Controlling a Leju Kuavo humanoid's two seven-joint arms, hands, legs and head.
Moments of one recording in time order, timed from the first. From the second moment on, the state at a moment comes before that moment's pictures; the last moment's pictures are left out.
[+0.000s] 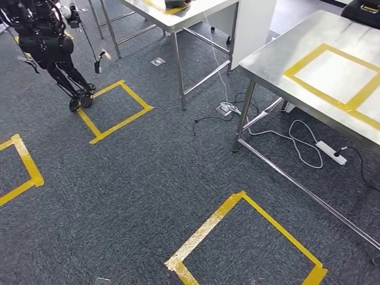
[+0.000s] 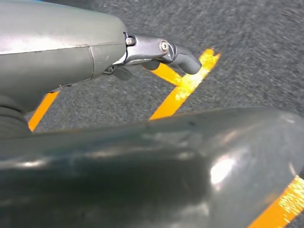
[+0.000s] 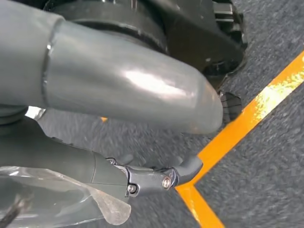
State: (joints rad) left arm -0.03 -0.18 0.65 -0.20 -0.90 0.32 -0.22; right arm -0.02 0.20 -0.70 -0.22 0.69 -0.14 -0.07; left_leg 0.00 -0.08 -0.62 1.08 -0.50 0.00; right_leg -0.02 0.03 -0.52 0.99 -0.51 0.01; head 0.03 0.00
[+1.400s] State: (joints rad) left arm -0.04 -0.18 0.65 -0.20 -0.94 0.31 -0.22; right arm -0.02 0.19 -0.63 -0.21 0.77 -0.12 -0.05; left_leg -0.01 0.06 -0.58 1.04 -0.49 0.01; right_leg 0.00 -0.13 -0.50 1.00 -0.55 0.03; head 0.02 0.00
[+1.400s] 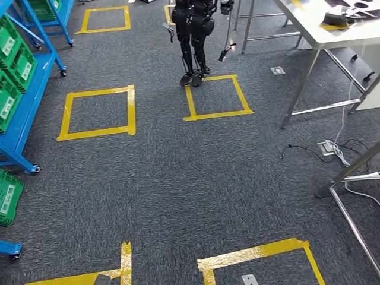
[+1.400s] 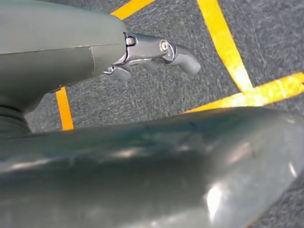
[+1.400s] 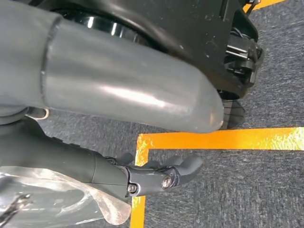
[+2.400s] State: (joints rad) left arm -0.04 -0.19 0.64 -0.20 -0.97 0.30 -0.19; right arm -0.03 0.18 -0.59 -0.20 0.82 -0.09 -0.03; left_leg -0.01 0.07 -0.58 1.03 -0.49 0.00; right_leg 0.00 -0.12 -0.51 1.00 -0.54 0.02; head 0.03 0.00
